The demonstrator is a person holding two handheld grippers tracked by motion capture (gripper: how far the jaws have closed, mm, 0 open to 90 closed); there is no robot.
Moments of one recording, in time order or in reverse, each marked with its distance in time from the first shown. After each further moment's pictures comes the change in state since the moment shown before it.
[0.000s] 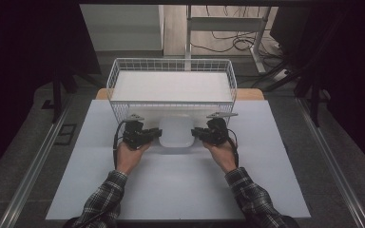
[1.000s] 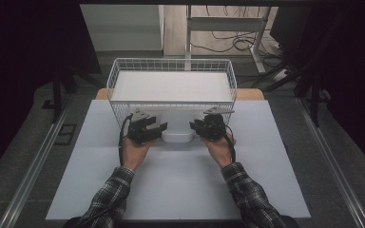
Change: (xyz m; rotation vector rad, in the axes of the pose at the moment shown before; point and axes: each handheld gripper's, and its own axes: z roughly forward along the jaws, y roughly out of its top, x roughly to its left) left arm -0.019 0.012 0.006 -0.136 0.142 0.131; right arm 0.004 0.014 0.006 -0.079 -0.091 -0.084
